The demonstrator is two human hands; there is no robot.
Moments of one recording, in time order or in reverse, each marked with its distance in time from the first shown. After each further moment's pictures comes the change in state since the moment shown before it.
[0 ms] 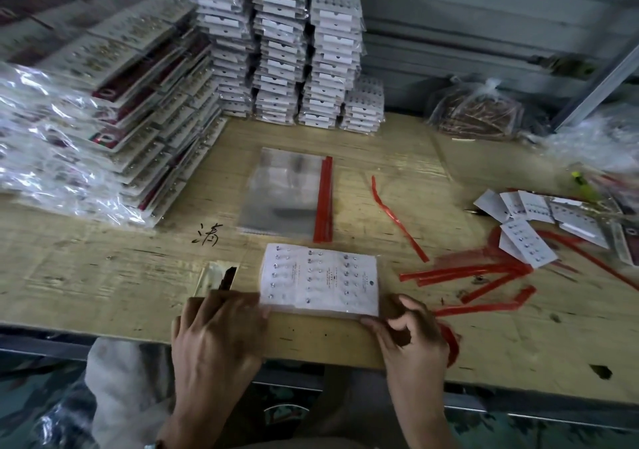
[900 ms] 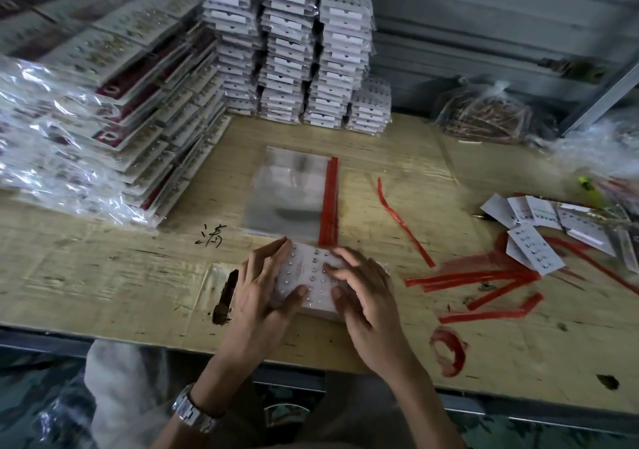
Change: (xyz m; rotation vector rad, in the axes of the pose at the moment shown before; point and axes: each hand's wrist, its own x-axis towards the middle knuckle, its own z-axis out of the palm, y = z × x) left_hand 0.046 0.023 0.025 -0.490 -0.240 -0.004; right_hand 0.043 -0.038 0.030 0.242 -0.409 -0.231
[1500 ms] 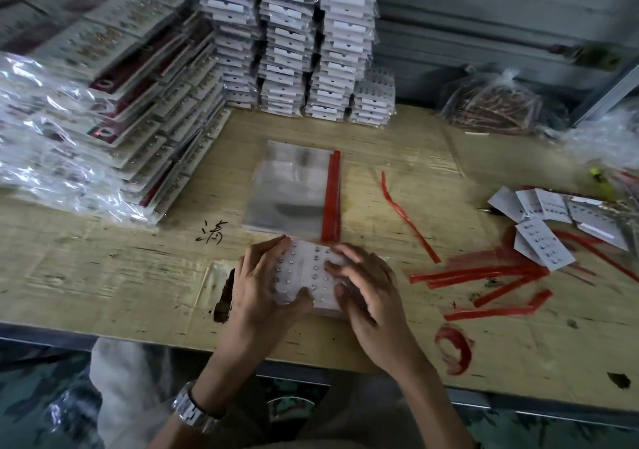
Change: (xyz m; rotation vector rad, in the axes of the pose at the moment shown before) left_hand 0.005 -0.004 0.001 0.026 0.074 -0.023; right_hand 0.002 0.002 -0.003 0.016 -0.035 -0.004
